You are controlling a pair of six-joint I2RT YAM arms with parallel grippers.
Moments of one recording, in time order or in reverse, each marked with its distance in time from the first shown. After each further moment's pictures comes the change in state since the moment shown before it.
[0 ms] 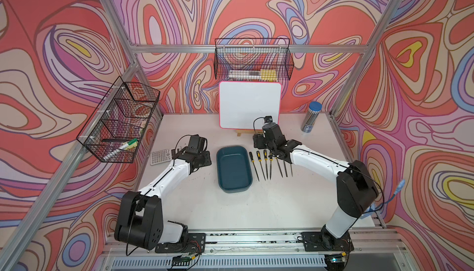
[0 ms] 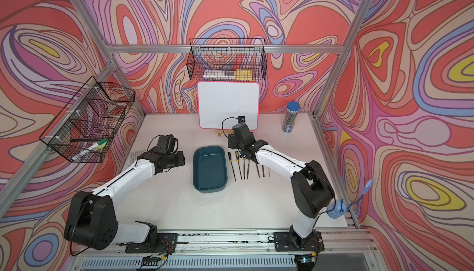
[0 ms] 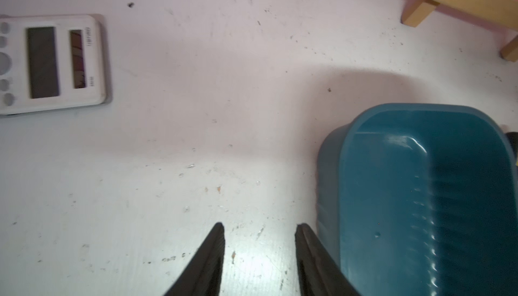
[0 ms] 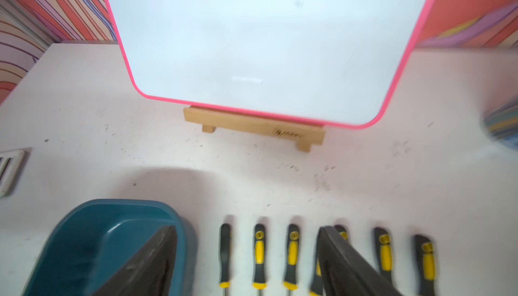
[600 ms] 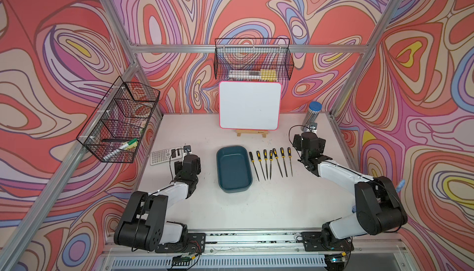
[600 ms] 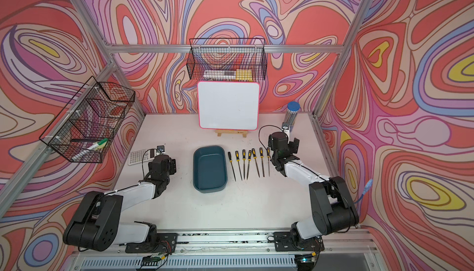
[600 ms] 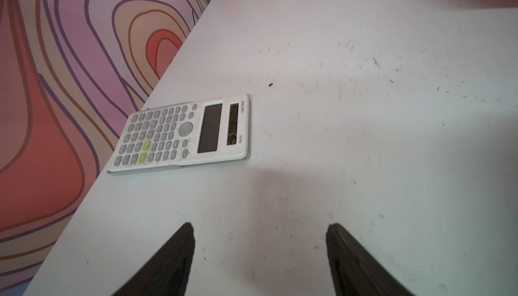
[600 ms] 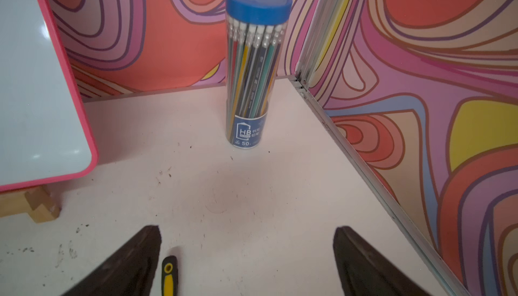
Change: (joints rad) left arm 0.065 0.030 -0.467 0.878 -0.375 0.338; right arm -0.364 -0.192 -0.492 0.445 0.263 -0.218
